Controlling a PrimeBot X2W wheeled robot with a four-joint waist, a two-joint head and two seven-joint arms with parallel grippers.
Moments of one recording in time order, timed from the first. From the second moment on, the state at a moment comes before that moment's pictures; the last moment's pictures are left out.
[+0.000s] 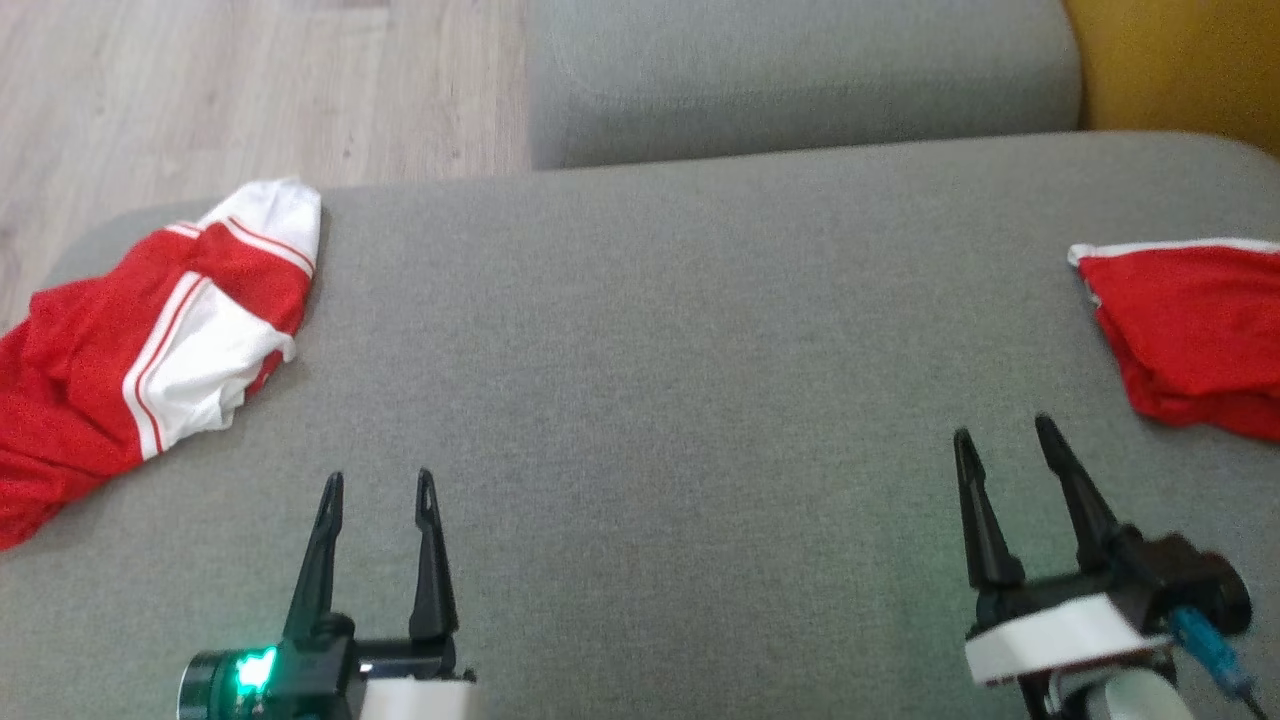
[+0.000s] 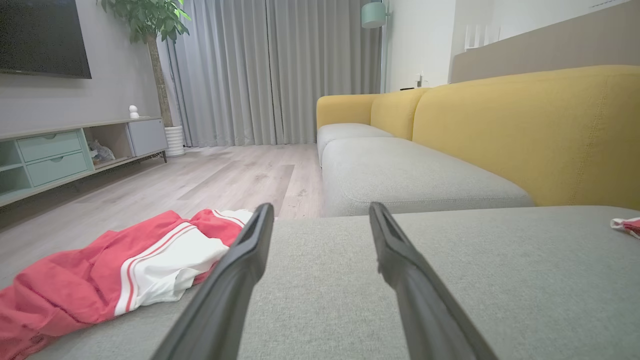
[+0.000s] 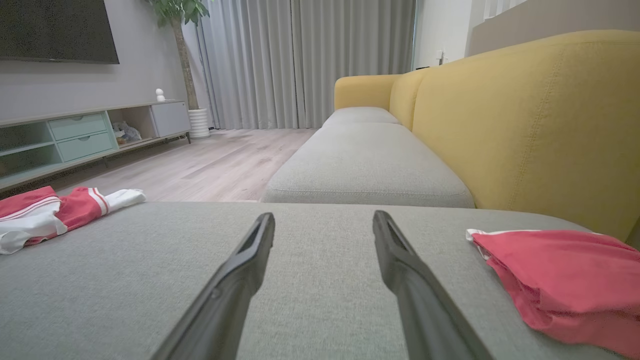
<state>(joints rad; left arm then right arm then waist) 0.10 0.05 -0.22 0.04 -0.08 0.18 -0.26 0.05 -0.07 0.07 0.14 0.07 0.12 -0.25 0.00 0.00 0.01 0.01</state>
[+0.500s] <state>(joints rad) 0.13 0.05 -0.17 0.08 -0.05 0.16 -0.26 0.11 -0.05 0.06 0.10 0.09 0.12 -0.25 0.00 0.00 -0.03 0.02</state>
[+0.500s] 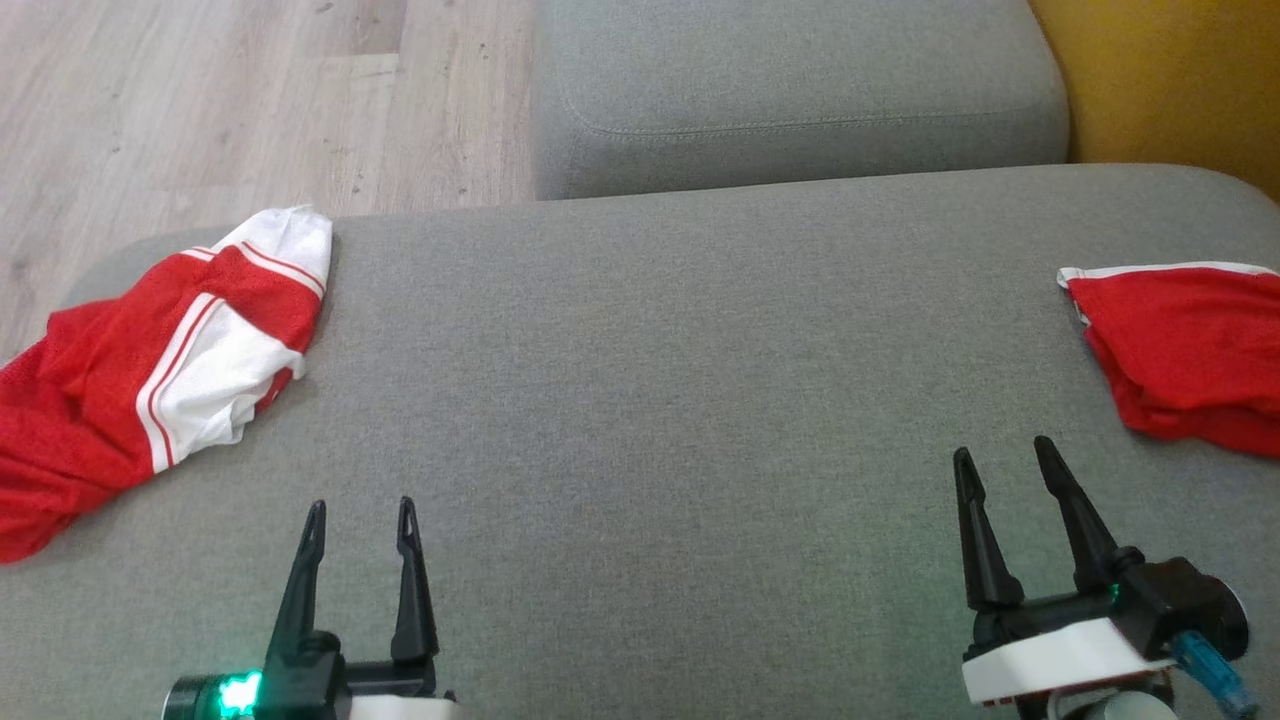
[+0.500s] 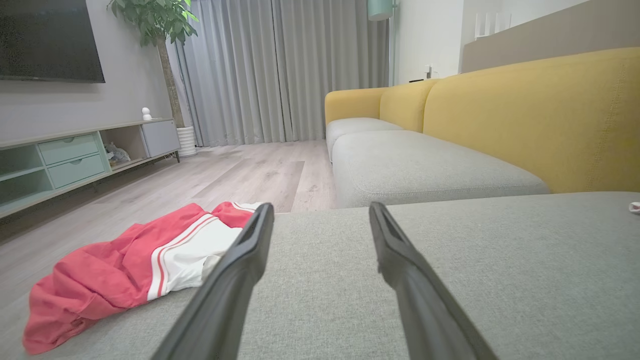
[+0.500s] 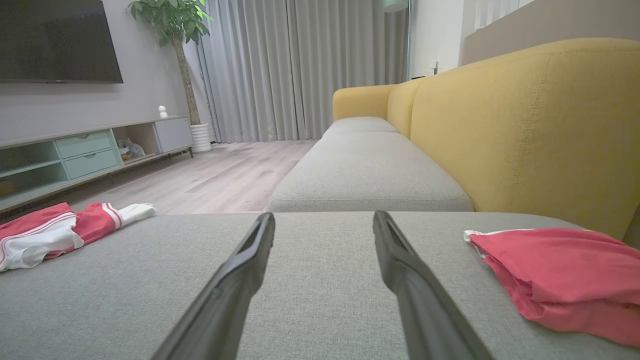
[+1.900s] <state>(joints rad) -0.06 0.09 -0.02 0.02 -0.05 0.15 -0.26 0.11 -0.13 0.08 0.06 0.08 0.12 -0.25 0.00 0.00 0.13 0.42</state>
